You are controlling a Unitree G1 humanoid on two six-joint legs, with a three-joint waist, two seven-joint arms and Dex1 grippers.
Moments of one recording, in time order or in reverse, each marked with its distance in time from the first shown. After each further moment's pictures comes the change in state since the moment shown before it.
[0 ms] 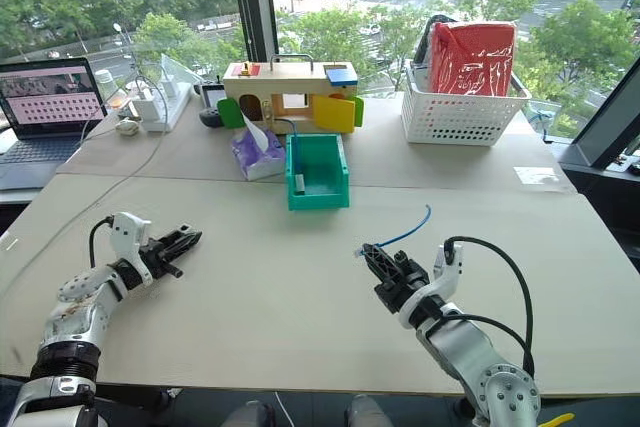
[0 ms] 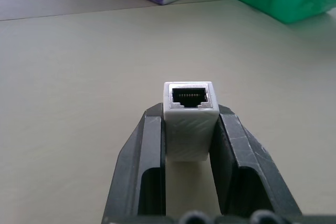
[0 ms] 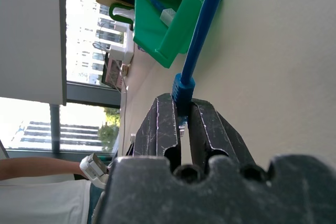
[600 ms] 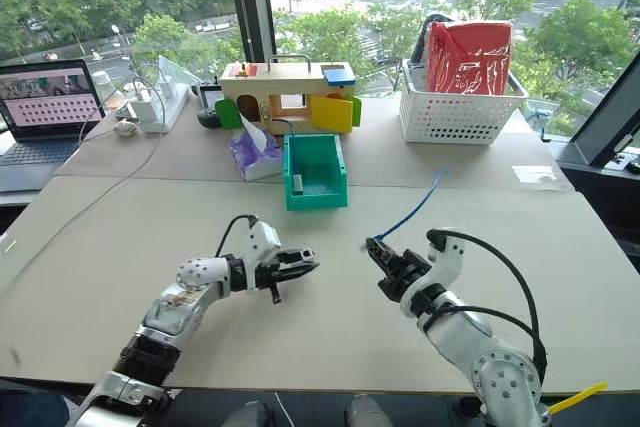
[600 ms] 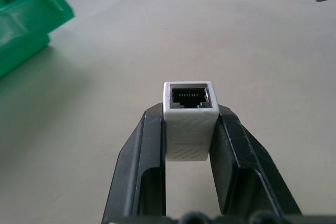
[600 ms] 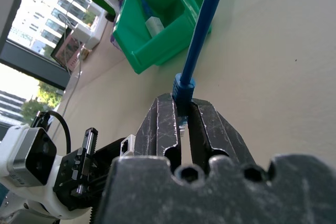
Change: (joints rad) left arm -0.047 -0.203 -0.473 -0.308 0.138 0.069 -0.071; right arm -0.056 -0.122 0.076 -0.031 -0.363 0.036 0.122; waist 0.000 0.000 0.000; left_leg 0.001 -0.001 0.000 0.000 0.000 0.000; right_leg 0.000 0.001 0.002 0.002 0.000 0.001
